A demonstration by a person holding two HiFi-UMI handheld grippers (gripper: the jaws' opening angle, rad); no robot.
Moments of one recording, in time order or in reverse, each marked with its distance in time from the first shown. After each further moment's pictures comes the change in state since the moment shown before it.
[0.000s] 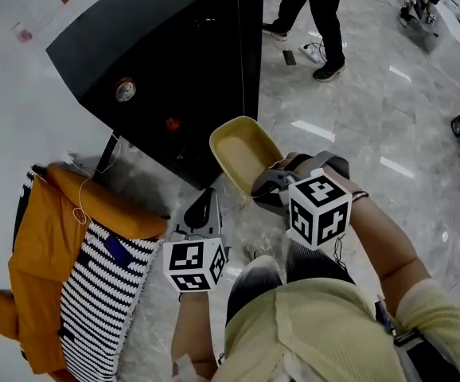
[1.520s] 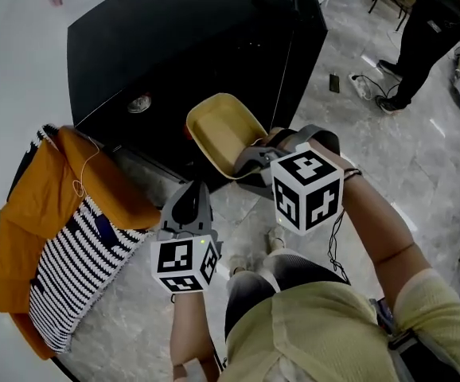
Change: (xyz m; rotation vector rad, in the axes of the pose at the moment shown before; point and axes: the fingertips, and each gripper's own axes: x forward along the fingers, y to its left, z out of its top) left arm 0.068 0.055 0.070 -0.109 -0.087 0.332; right arm 0.001 -0.153 -0.016 -0.321 -0.118 0.135
